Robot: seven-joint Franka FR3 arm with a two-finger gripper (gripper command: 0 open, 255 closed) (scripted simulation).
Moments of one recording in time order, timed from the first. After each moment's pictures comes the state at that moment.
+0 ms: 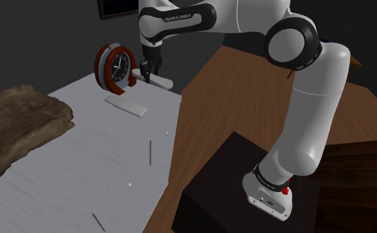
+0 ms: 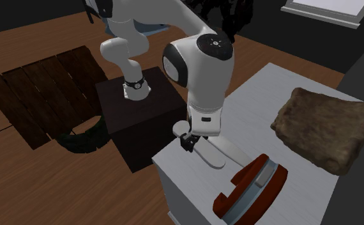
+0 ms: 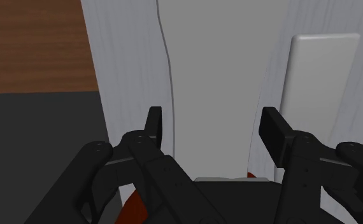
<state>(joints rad) 0.03 0.35 0.08 -1.57 -0.05 1.91 -0.13</state>
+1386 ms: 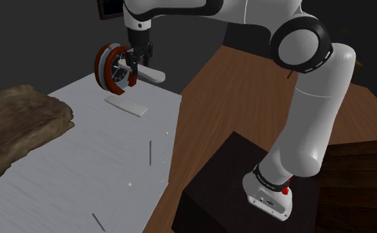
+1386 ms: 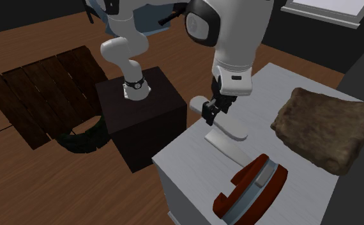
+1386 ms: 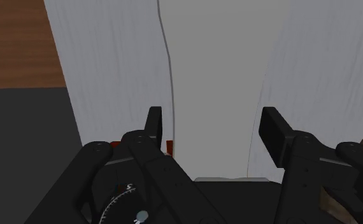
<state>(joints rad) 0.12 0.32 0.12 -1.43 -0.06 1.73 -0.01</state>
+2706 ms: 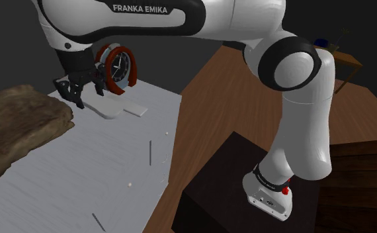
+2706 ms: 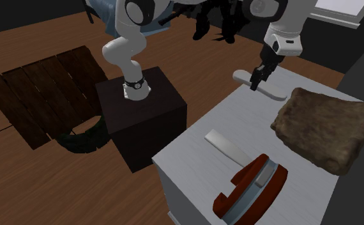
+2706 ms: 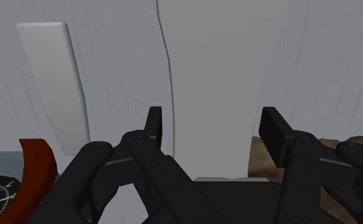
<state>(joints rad) 0.42 0.49 0.24 -1.19 -0.12 1.65 0.39</state>
